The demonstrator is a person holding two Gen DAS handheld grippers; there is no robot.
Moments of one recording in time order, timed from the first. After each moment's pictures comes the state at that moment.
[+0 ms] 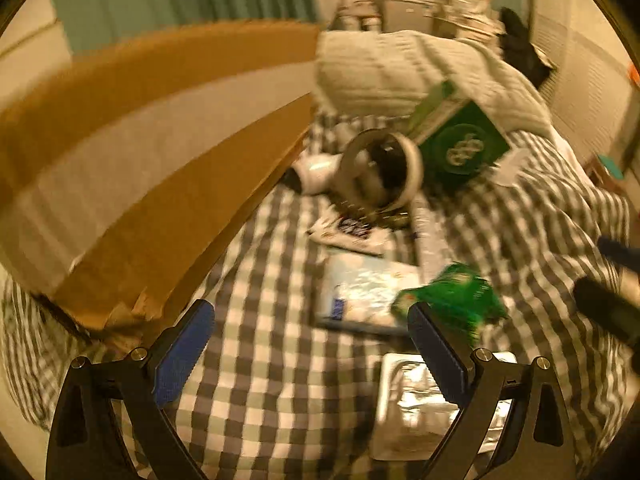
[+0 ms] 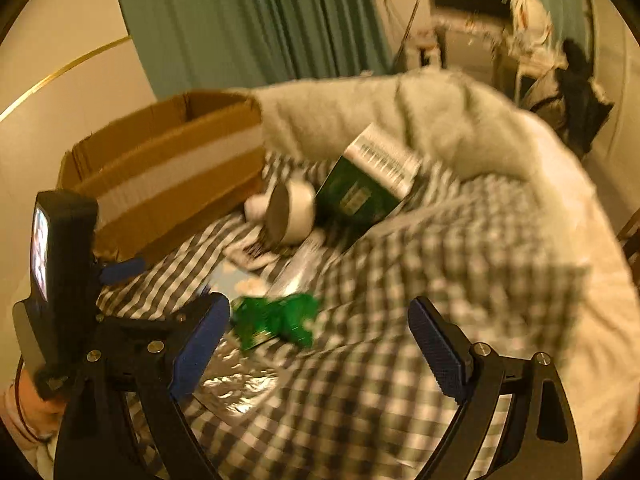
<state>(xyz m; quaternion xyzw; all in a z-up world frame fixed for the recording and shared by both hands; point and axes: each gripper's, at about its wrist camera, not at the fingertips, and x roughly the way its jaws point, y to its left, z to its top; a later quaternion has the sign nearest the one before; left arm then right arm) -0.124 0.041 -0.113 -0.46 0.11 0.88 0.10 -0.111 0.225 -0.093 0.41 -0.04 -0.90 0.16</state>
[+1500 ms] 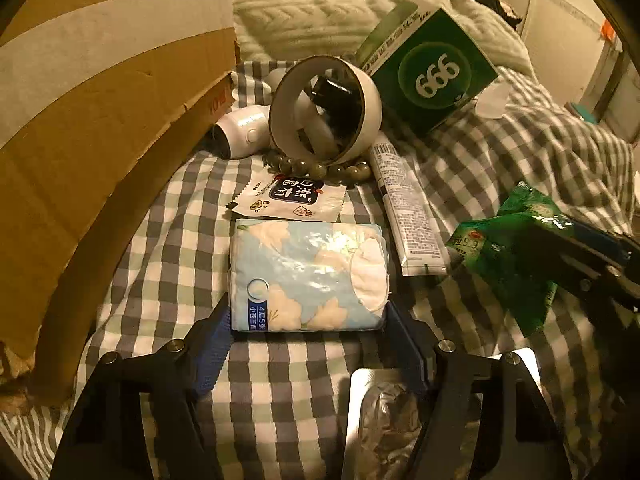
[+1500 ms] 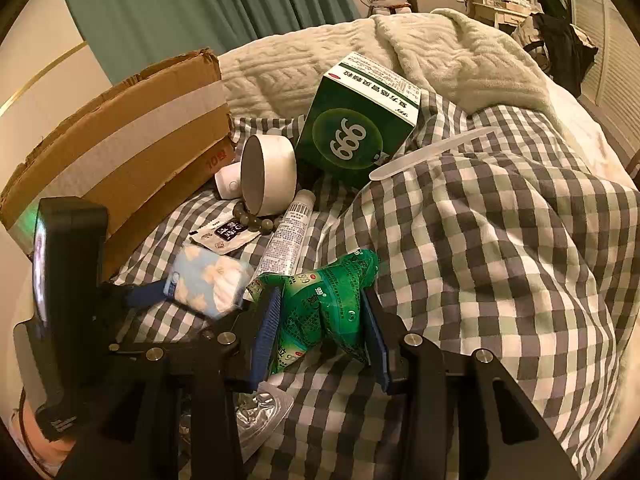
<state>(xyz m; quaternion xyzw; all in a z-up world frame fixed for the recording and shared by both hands) -0.147 0.082 -0.166 -0.51 0.15 0.83 0.18 -0.131 0.220 -0.151 0.46 -0.09 -0.88 0.11</state>
